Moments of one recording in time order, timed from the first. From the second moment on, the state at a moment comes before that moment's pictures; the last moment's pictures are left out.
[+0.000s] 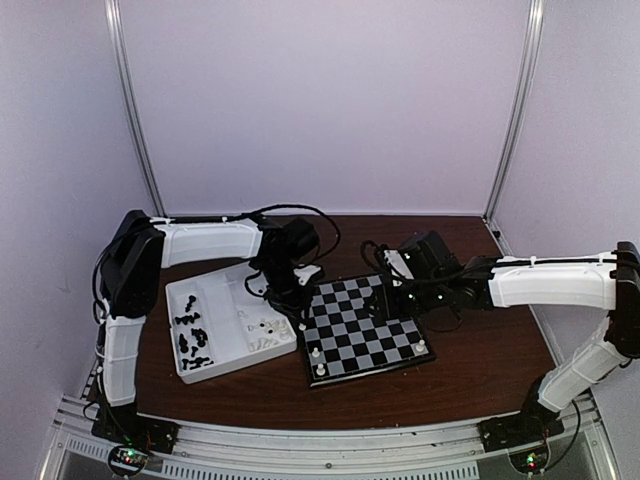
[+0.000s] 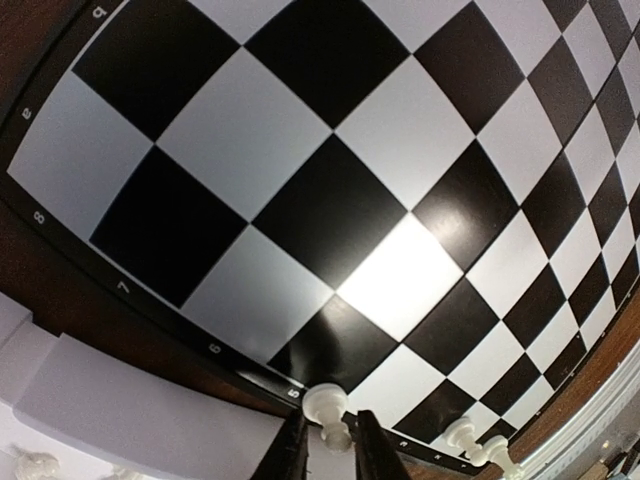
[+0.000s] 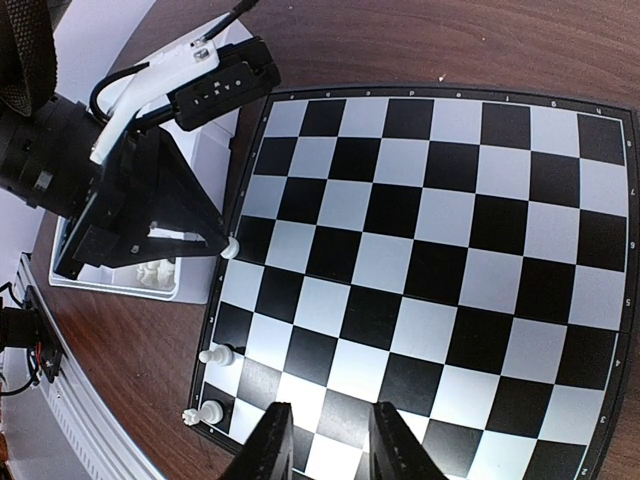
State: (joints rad) left arm -0.80 2.14 1.70 -0.94 0.24 -0.24; right arm 0.83 1.47 0.93 -0.24 -0.07 0.55
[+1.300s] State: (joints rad) left arm -0.96 2.15 1.78 -0.93 0.21 -0.24; right arm 0.83 1.28 0.82 -0.24 0.07 0.57
